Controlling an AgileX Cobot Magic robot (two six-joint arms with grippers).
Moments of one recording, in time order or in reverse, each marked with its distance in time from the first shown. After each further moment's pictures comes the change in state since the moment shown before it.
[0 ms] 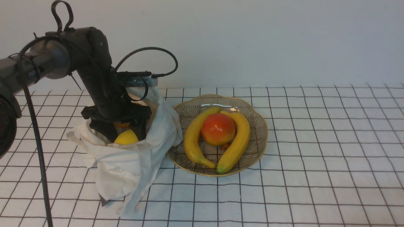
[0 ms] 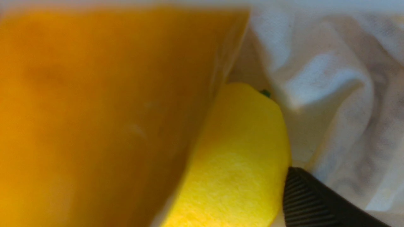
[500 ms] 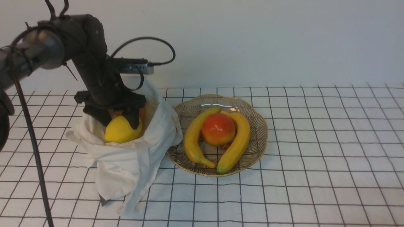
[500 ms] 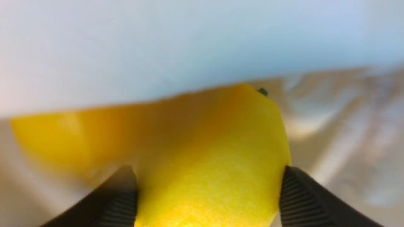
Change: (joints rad) right arm 0.000 0.000 0.000 0.000 0.000 0.000; left arm -0.002 -0.063 -0.081 0.065 0.006 0.007
